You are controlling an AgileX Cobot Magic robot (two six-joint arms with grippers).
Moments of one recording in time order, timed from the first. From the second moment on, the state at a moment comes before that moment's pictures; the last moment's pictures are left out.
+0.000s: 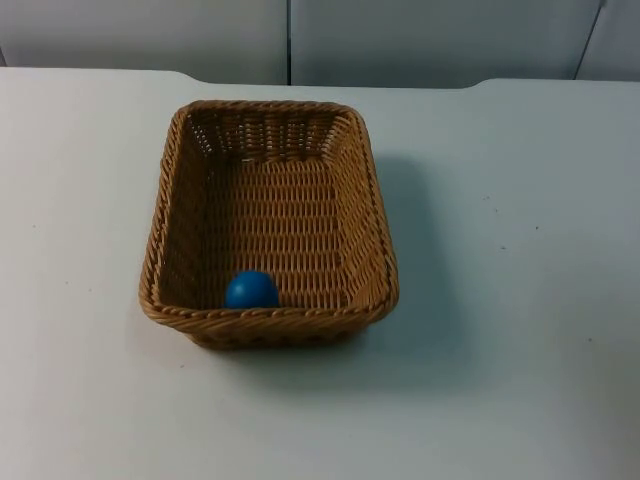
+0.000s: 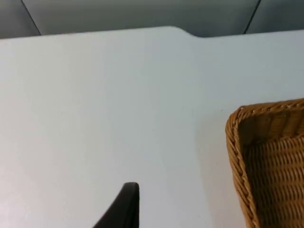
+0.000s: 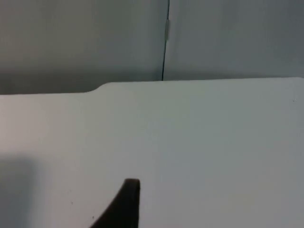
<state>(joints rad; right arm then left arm) 0.02 0.96 -0.89 -0.26 0.52 0.21 -0.24 1.57 -1.37 0.19 0.70 -0.28</state>
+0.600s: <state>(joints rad) 0.02 0.79 -0.89 -0.23 0.70 0.21 -0.24 1.06 -1.08 0.17 0.77 -0.19</state>
